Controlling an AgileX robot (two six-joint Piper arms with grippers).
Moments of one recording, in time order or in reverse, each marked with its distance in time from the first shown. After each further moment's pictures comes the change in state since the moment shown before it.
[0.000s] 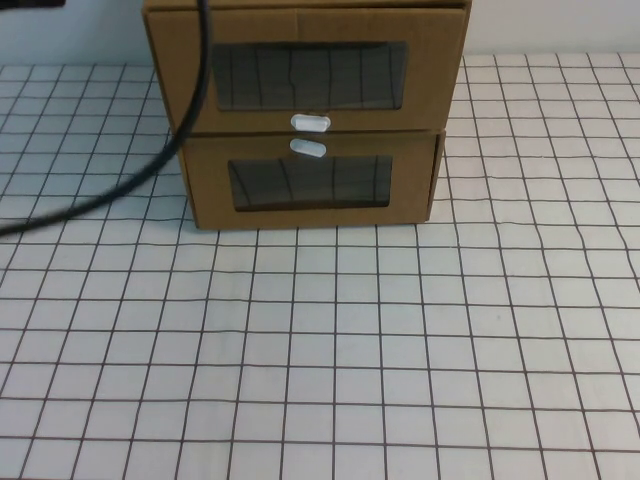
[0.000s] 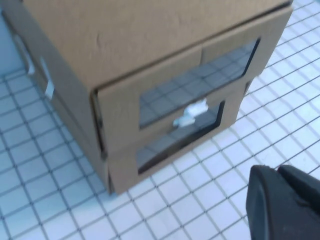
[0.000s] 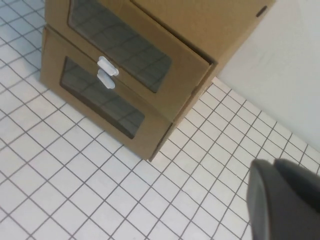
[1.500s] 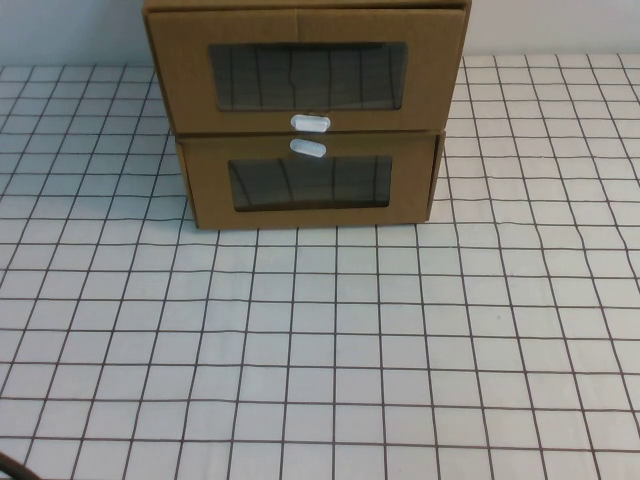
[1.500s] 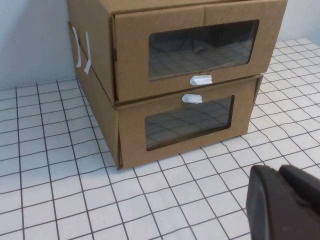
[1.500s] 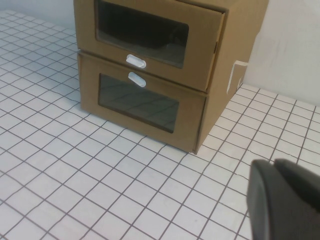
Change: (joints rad) right arm 0.000 -0.725 0.829 0.018 -0.375 0.263; left arm 0.000 -0.832 0.892 0.023 -0.398 -0.084
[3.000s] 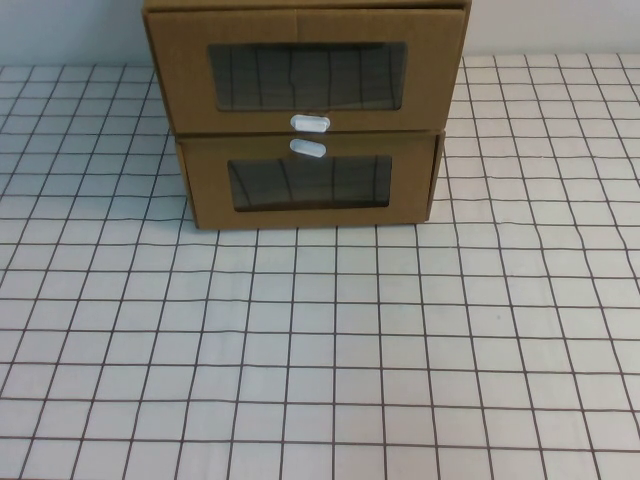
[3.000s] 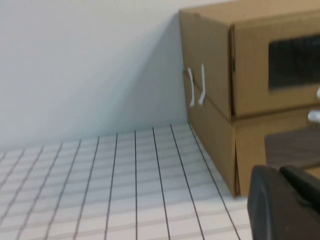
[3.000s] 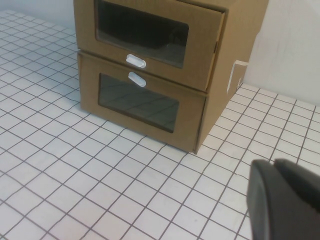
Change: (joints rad) right arm 0.000 0.000 0.000 0.000 0.000 0.000; left arm 0.000 -0.327 0.540 0.257 -0.566 -0.072
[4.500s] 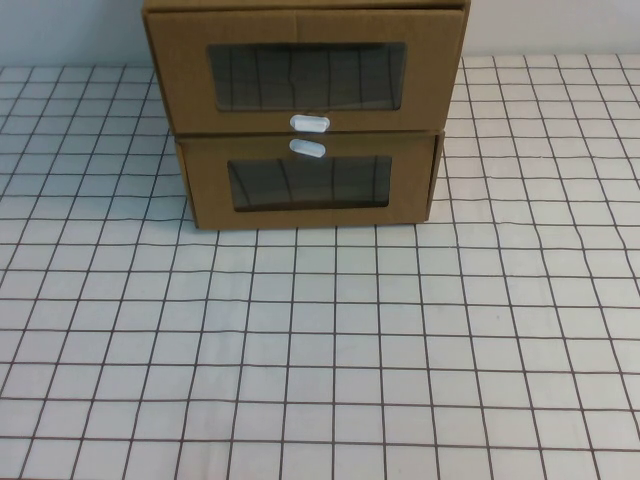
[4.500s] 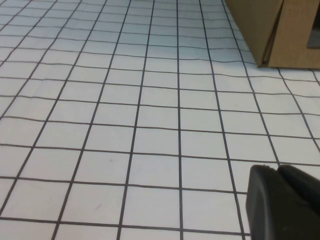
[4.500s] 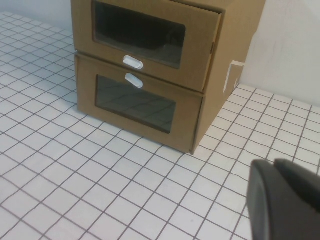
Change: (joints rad) right arm -0.015 -0.003 0.000 0.004 0.000 0.000; left arm 0.000 -0.128 0.288 0.326 0.127 -0.516
